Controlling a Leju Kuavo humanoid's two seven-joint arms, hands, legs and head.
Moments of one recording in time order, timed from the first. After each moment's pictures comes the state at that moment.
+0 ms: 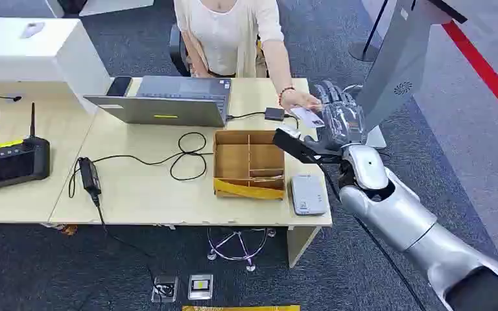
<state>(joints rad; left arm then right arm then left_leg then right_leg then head) -0.15 0.03 -1.19 -0.23 1.16 0.37 -0.09 -0.79 -0.41 0.87 -1.20 0.81 -0.12 0.51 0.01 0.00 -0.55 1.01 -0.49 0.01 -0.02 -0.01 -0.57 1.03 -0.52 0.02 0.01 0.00</state>
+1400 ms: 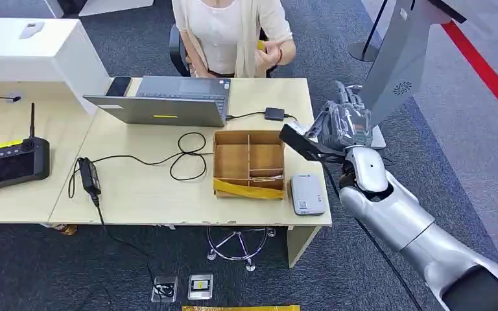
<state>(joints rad) -0.15 0.04 -1.19 -0.23 1.13 0.36 -0.08 -0.79 -0.39 0.87 -1.12 0.82 -0.22 0.55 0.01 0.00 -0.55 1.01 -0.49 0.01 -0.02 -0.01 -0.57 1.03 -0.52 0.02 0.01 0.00</state>
